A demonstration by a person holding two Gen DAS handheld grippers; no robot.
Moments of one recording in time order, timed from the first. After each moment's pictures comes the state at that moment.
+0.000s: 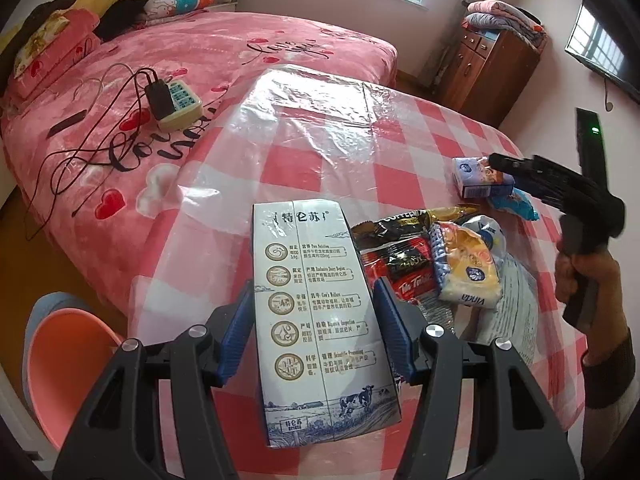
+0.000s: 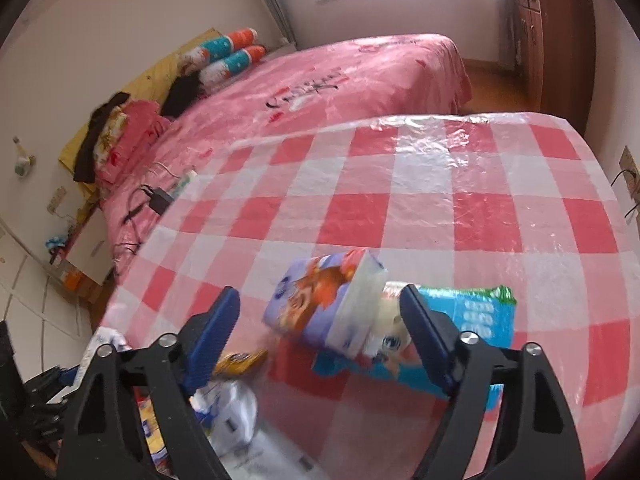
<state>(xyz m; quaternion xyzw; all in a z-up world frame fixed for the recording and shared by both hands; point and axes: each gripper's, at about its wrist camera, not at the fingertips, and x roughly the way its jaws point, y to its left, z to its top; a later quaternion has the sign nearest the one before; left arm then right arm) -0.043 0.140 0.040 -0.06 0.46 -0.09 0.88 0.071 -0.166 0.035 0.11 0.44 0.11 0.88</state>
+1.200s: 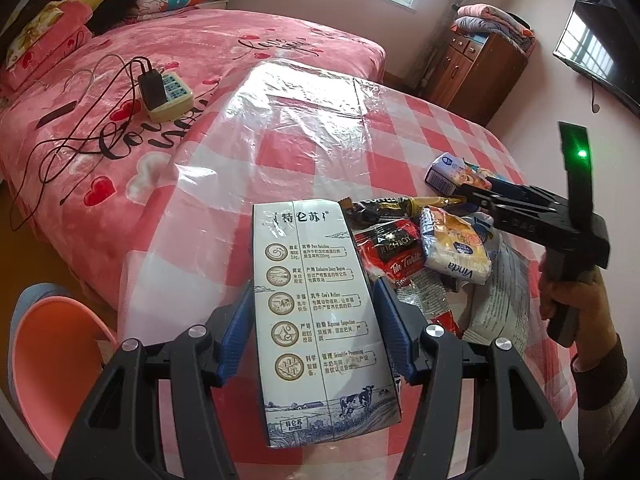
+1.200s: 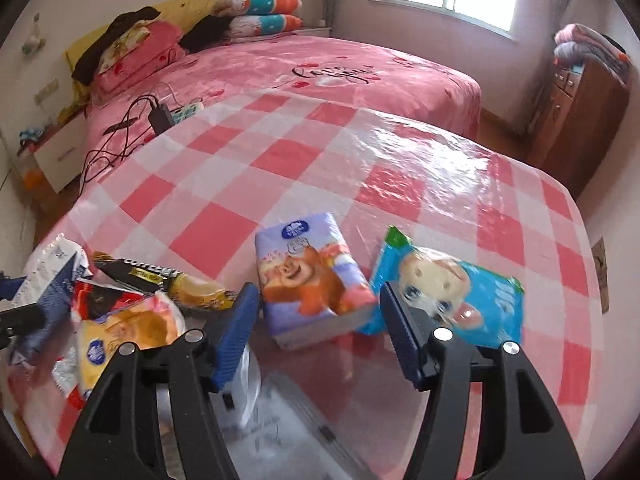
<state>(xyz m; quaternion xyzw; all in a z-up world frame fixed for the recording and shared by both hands) -0.057 0.148 0.029 -0.08 0.46 -0.12 0.88 0.035 -0.098 0.021 -0.07 0.43 0.11 0.89</state>
